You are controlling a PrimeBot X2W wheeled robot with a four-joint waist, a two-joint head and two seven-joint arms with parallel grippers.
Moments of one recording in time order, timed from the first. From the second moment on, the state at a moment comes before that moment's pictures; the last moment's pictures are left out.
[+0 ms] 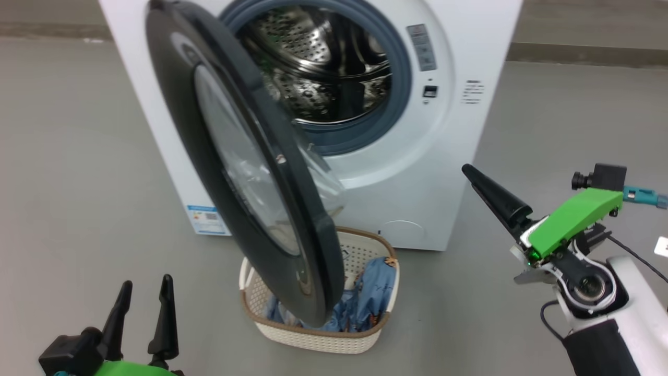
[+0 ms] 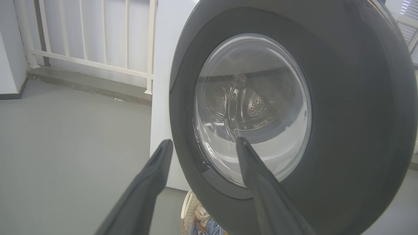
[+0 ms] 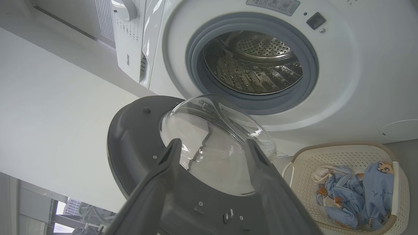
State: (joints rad) left arm -0.03 0.19 -0.13 0.17 -0.50 -0.02 -0.18; right arm -0.42 -0.17 0.14 0.33 1.36 0.12 0.39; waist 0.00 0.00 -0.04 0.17
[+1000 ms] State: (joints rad) left arm -0.01 0.20 -0.12 0.16 -0.49 0.04 -0.21; right arm -0.08 -0.26 0.12 0.18 0.71 0.12 -0.15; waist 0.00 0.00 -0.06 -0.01
